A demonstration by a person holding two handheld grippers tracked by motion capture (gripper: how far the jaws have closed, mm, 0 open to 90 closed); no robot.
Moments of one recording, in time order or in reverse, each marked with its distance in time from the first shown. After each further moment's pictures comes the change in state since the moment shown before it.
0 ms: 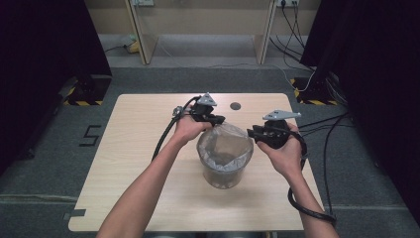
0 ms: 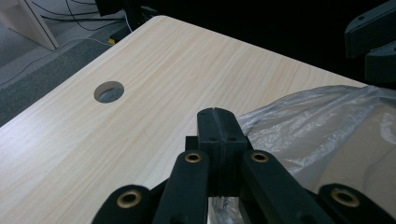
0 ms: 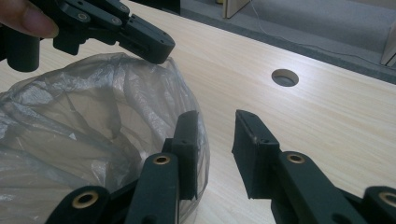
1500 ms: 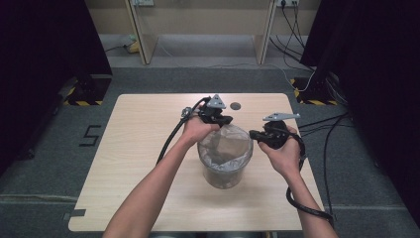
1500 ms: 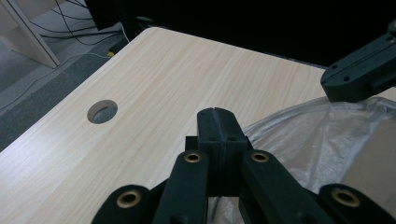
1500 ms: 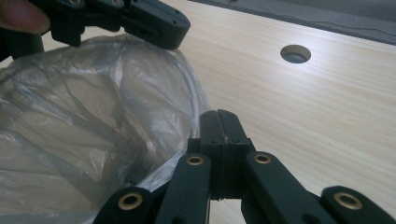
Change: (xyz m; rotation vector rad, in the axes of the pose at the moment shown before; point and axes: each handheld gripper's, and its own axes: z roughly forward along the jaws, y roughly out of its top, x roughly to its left) left arm -0.010 0.008 0.016 -0.003 0.001 0.084; right arm -0.009 -0.012 0.014 0.052 0.038 0.072
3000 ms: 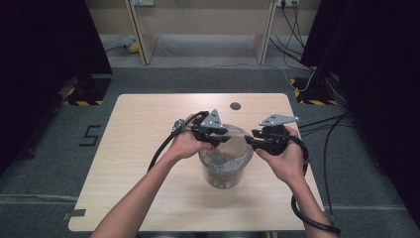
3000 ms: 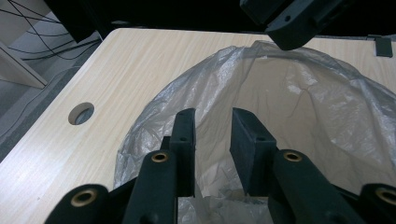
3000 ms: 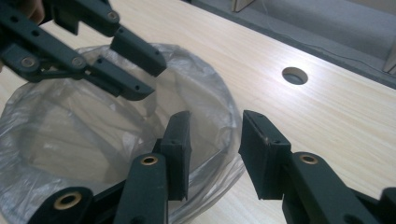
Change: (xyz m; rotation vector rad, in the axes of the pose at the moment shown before) left arm -0.044 -0.012 -0.040 0.030 -0.066 0.193; right arm 0.032 0.008 -0.030 -0.011 -0.027 -0.157
